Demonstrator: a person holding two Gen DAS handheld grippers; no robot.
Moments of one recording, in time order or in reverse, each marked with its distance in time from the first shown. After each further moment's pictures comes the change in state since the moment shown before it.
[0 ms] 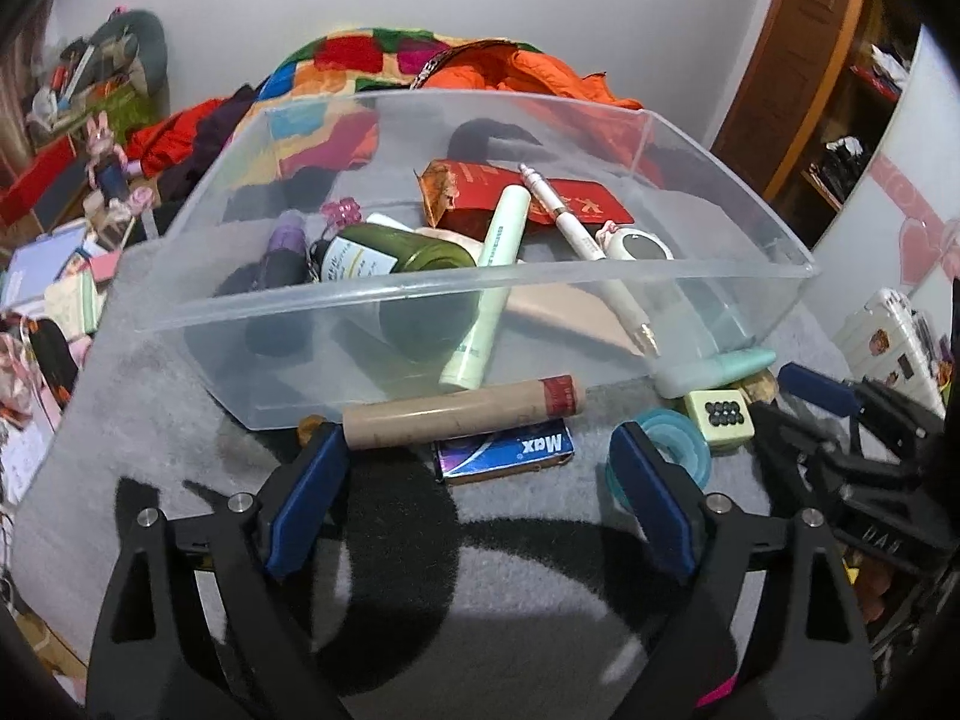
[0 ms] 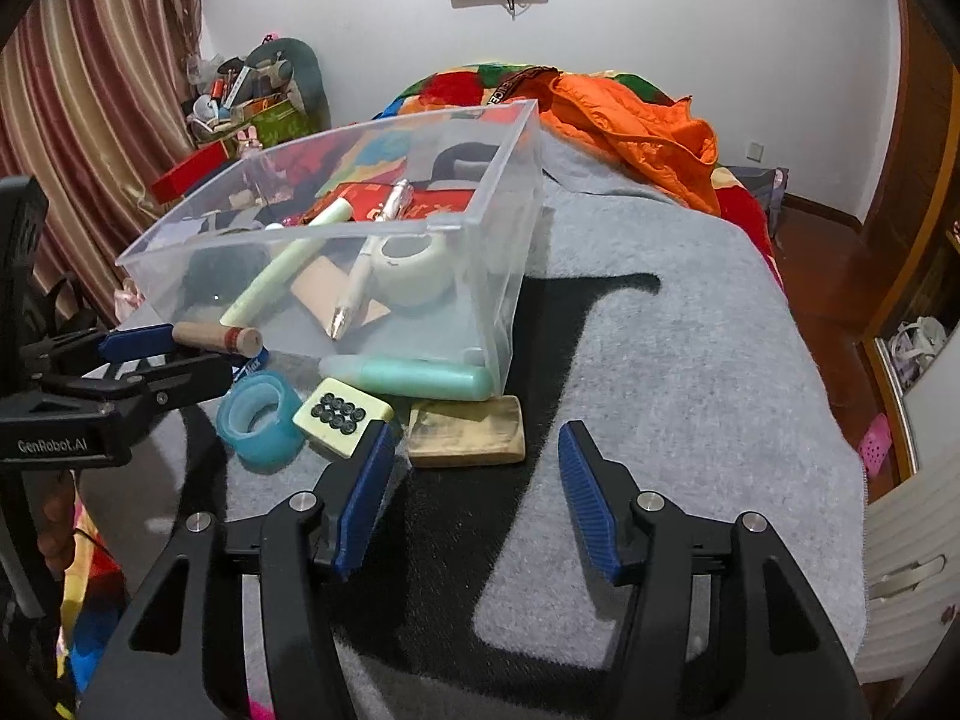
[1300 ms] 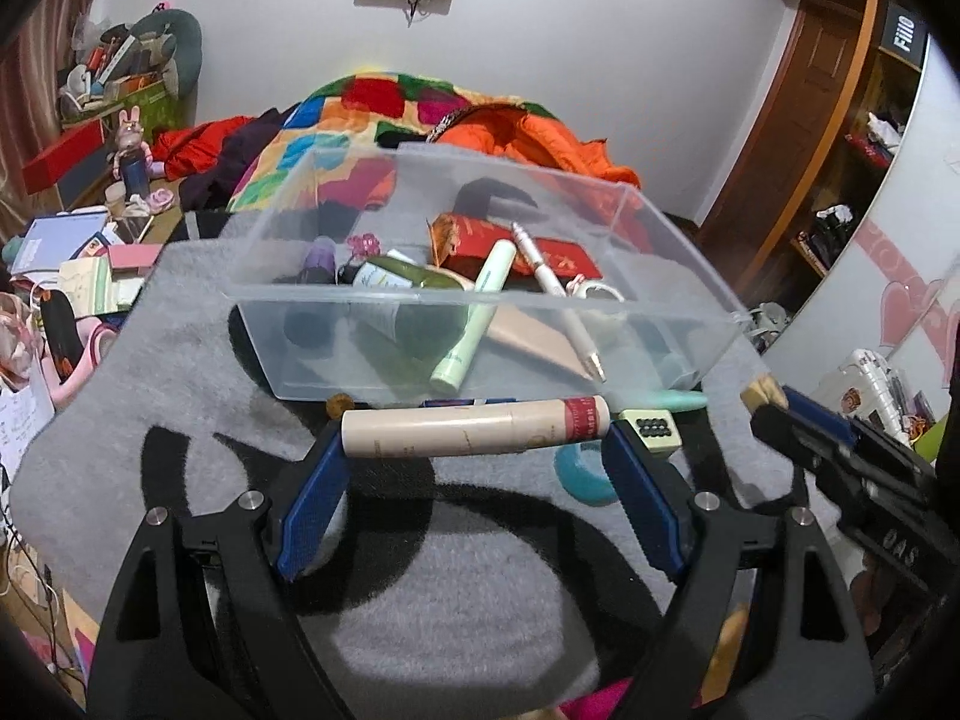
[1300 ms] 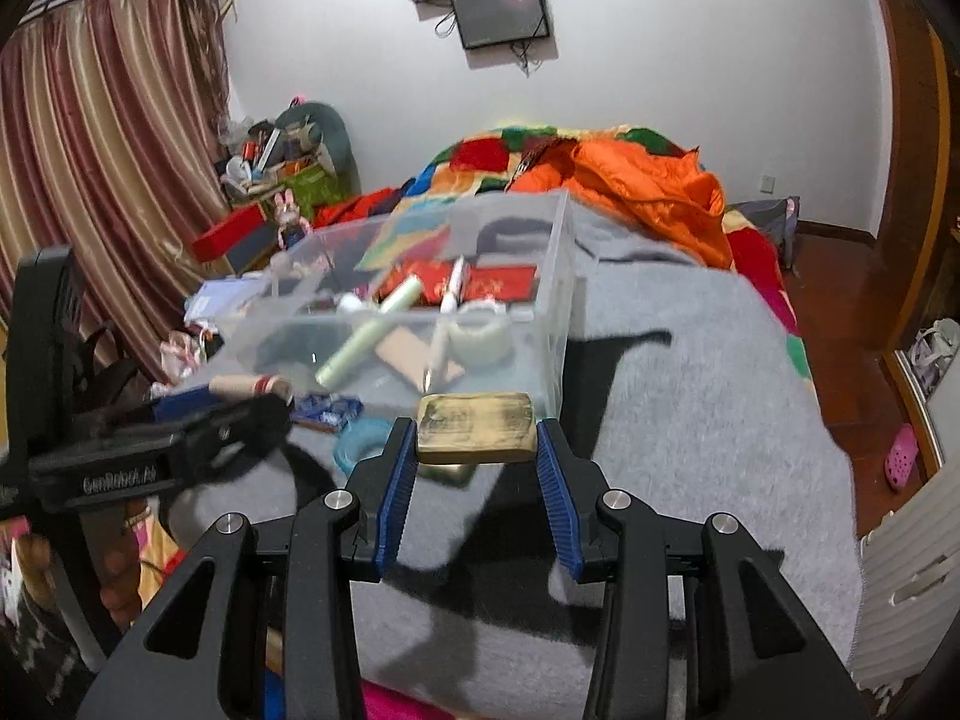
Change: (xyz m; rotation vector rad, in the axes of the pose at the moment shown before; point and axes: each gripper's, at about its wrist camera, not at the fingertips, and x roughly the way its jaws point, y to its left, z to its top) left arm -0.059 -0.004 -0.022 -0.088 -0.153 -0.031; right arm -0.056 0.015 0.004 0.050 -0.161 0.084
